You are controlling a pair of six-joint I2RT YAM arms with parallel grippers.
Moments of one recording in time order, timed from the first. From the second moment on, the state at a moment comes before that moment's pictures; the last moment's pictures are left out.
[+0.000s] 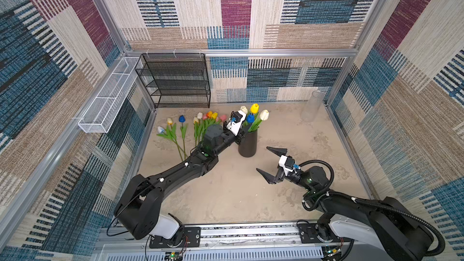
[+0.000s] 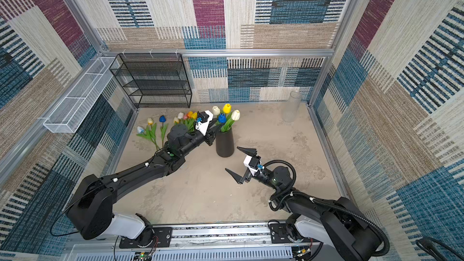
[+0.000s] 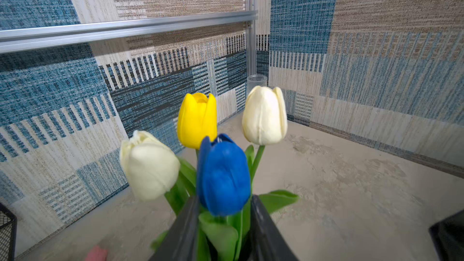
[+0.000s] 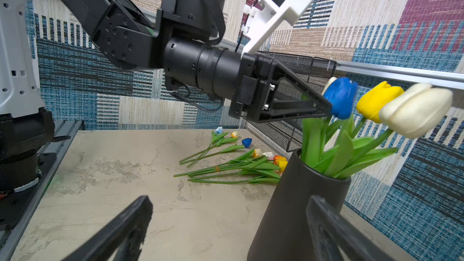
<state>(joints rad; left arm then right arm) -0.63 1.44 0.92 0.50 0.16 0.11 0.60 1.13 0.19 1.16 -0.47 -0.13</state>
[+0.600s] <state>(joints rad) -0.49 1.38 1.07 0.06 0.34 0.20 0.60 1.28 0.23 1.17 -0.39 -0.19</state>
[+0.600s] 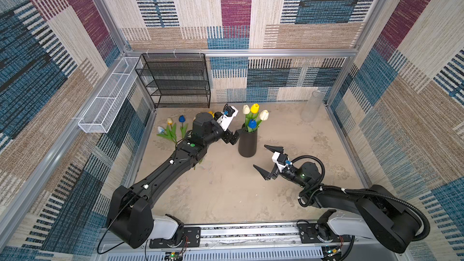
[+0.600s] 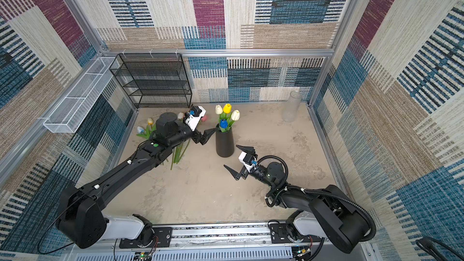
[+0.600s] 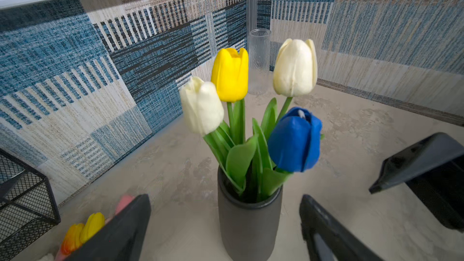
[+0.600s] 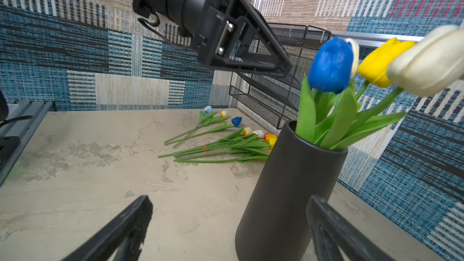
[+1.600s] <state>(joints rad) -0.48 0.96 0.77 -0.03 0.19 0.24 0.60 1.31 0.22 1.24 -0.32 -0.22</state>
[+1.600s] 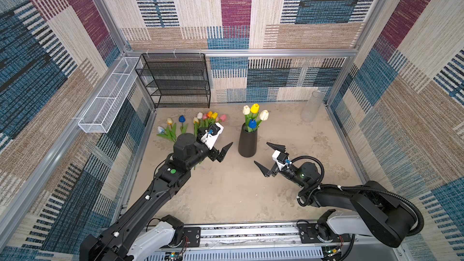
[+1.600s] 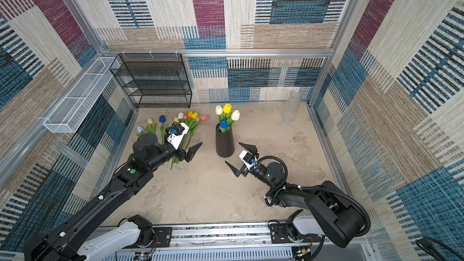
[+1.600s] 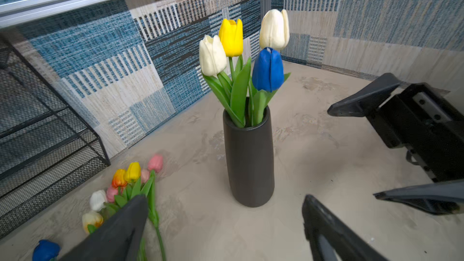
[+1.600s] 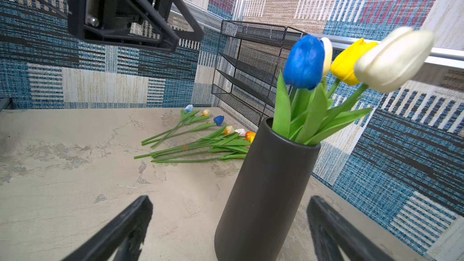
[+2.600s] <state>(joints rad) 0.05 1.59 0.97 -0.36 -0.24 -0.34 0.59 1.34 0.20 1.27 -0.26 -0.22</state>
